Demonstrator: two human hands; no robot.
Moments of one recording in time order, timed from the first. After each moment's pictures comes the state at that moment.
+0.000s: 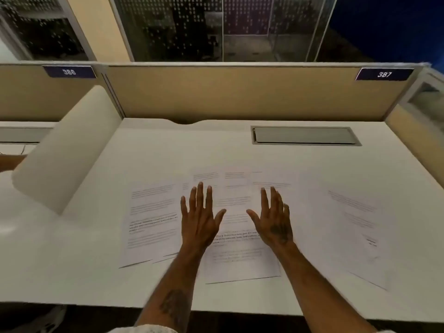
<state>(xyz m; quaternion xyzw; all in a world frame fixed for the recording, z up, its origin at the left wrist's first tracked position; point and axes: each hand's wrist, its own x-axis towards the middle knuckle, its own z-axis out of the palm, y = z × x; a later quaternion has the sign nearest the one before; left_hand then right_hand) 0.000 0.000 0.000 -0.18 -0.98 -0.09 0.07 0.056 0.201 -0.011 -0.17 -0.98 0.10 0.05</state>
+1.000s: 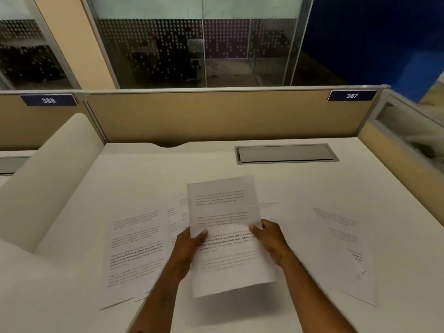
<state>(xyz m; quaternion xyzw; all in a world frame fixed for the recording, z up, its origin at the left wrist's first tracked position) -0.015 -0.004 0.005 0.03 -0.65 -0.71 -0.26 0.050 0.234 0.019 -0.31 -0.71 0.64 -0.02</state>
